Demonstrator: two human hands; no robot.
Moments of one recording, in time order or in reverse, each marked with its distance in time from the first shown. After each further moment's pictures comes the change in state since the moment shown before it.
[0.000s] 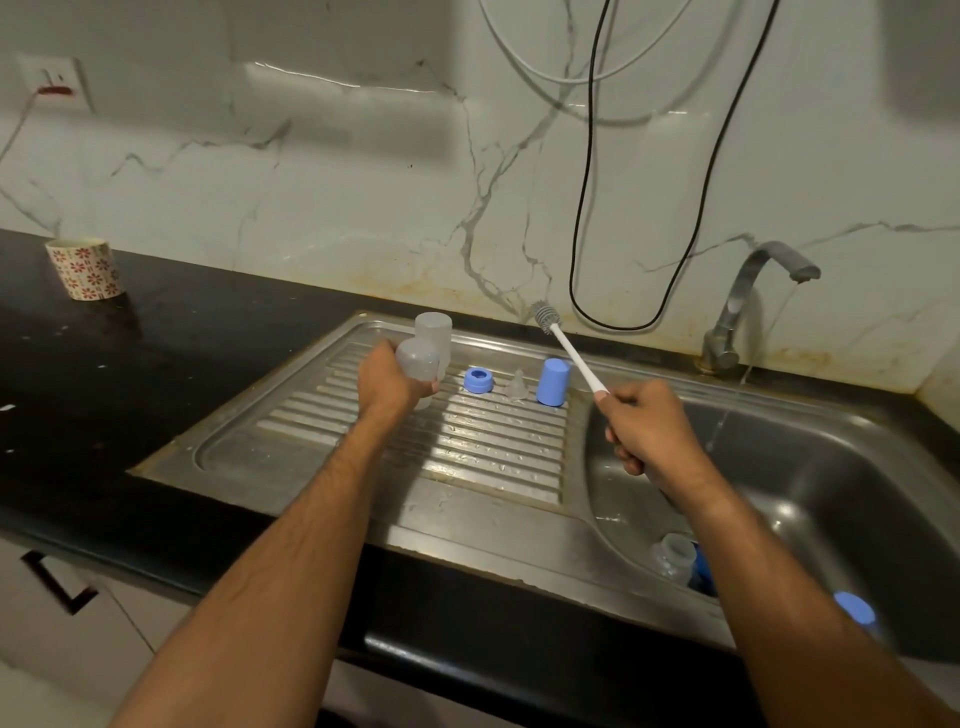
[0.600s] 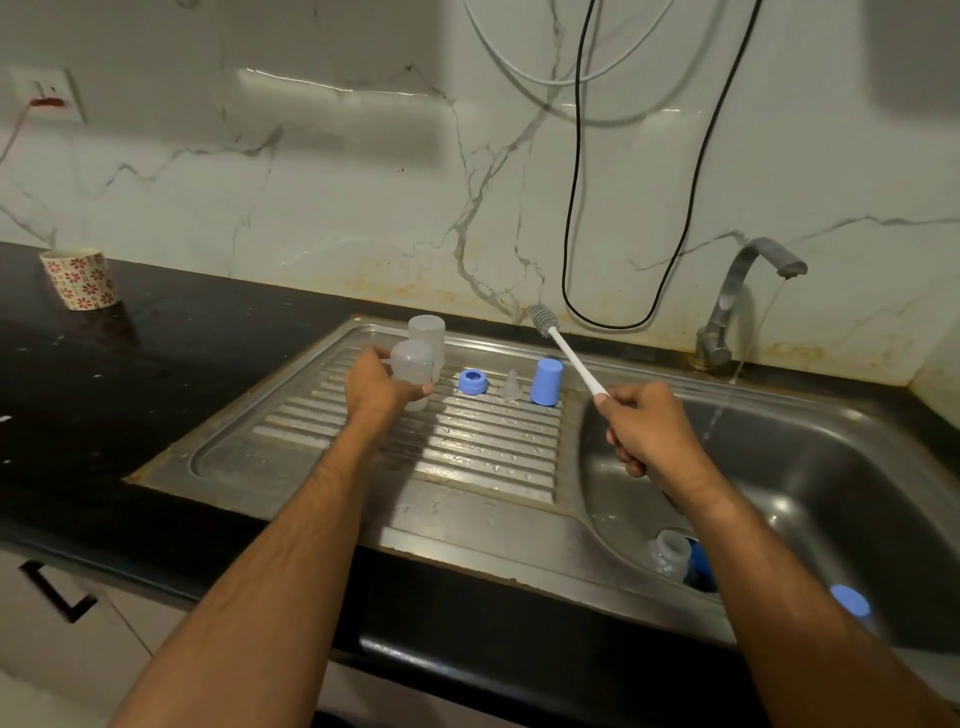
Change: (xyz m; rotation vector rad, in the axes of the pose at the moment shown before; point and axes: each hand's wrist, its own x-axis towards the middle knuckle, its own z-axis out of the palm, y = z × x) left_hand -0.001 -0.006 -0.005 -0.122 -0.012 -0.050; right_hand -0.002 0.001 -0.008 -0.013 0.010 0.049
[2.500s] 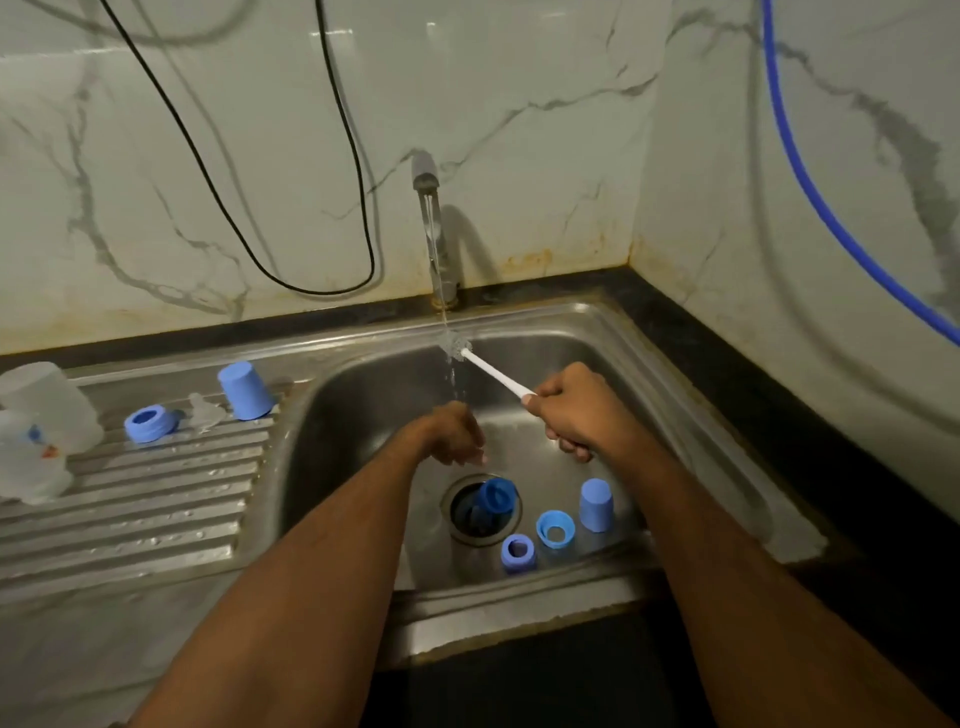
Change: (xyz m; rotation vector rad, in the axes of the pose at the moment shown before) left_hand -0.119 0.048 0.388 0.775 -1.120 0.229; right_hand 0.011 0.161 -0.196 -0.124 0.112 0.290
